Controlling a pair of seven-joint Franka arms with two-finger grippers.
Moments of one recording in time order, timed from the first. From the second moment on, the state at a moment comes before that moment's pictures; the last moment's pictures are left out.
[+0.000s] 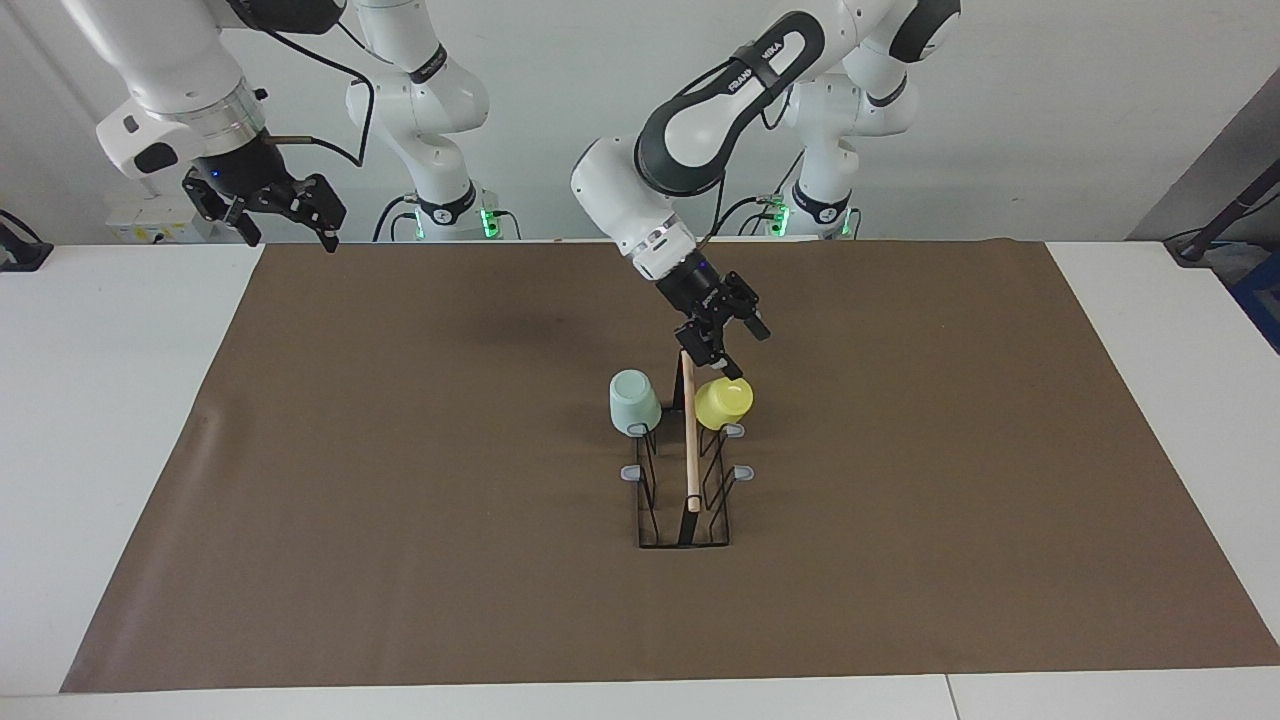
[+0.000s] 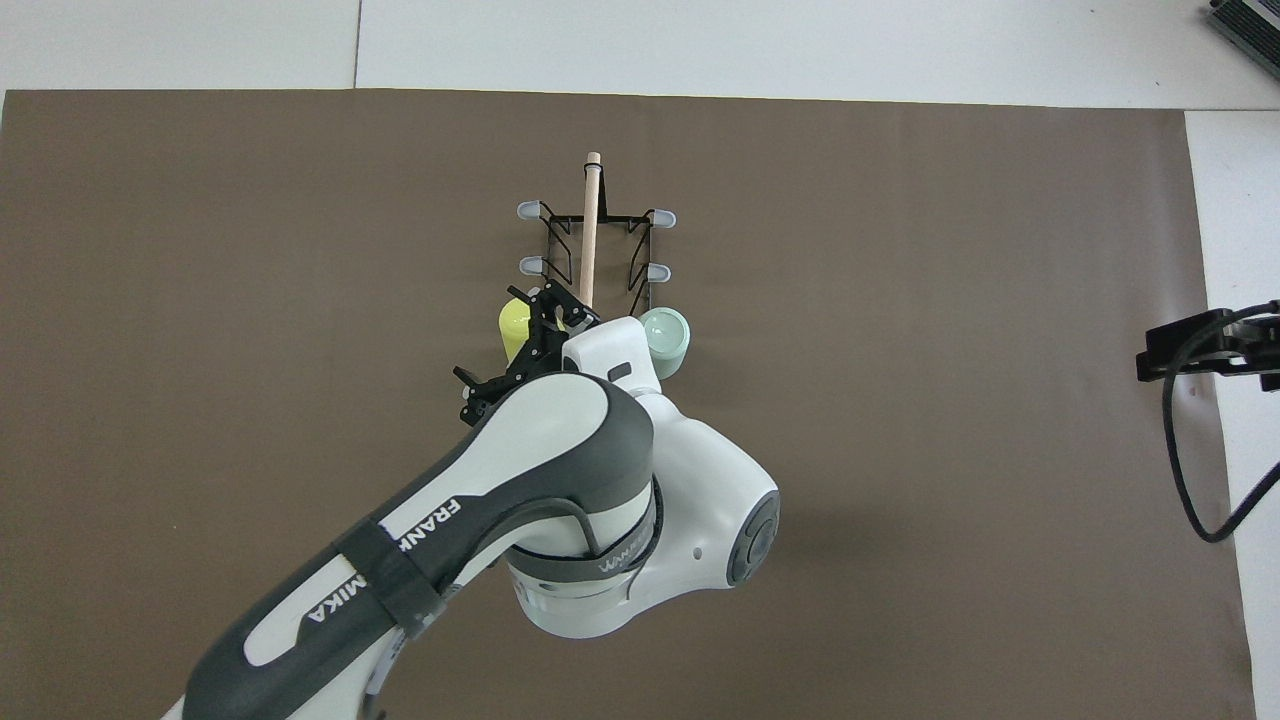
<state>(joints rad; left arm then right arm) -0.14 0.28 -0.75 -1.79 1.09 1.63 -2.13 0.07 -0.05 -0.09 -1.56 -0.03 1.44 0.08</state>
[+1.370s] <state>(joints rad) -0.12 -0.09 -0.10 -1.91 0.15 1.95 -0.58 0.08 -0.05 -0.09 -1.57 -0.03 1.44 0.08</state>
